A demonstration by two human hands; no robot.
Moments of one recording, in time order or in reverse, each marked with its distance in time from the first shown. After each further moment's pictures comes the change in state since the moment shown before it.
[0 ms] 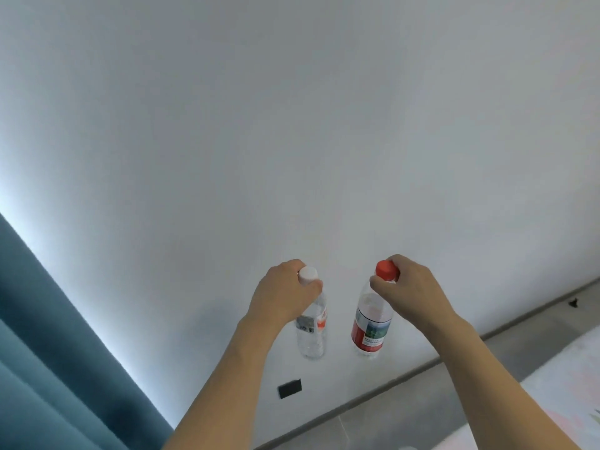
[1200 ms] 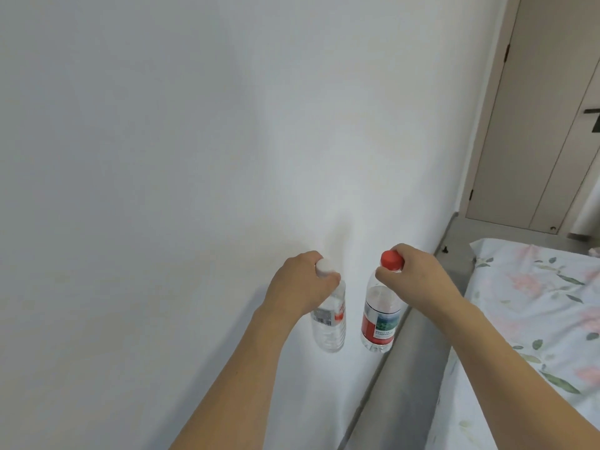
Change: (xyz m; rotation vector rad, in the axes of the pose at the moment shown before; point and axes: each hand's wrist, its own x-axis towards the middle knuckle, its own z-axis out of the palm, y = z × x) left_hand 0.238 0.138 0.128 -0.011 -0.381 0.507; right_hand 0.158 0.095 -0.063 -0.071 0.365 0.363
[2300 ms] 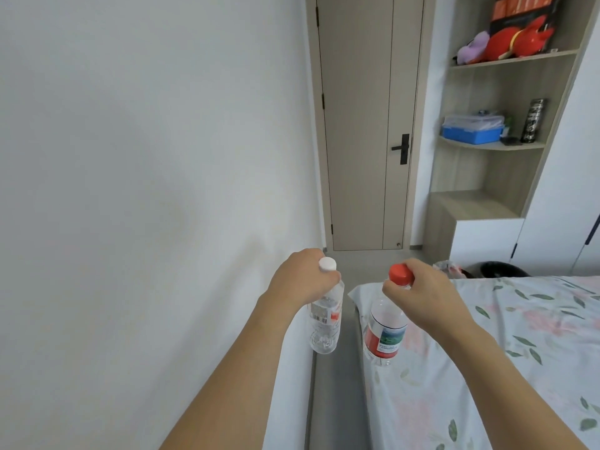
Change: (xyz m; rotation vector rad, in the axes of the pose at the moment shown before) left_hand 0.487 0.276 0.244 0.002 -0.341 0.459; right_hand 0.364 0.252 -0.178 -0.127 0.467 0.372
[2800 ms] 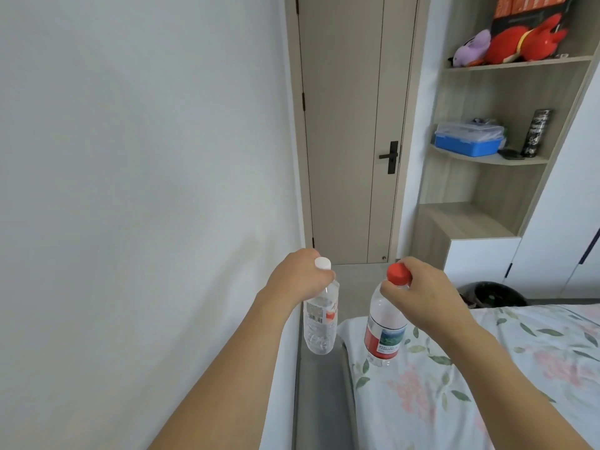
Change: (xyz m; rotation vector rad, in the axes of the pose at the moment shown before) left_hand 0.273 -0.020 0.016 -0.065 -0.099 0.001; right_hand 0.246 0.009 0.050 -0.081 0.003 0.027
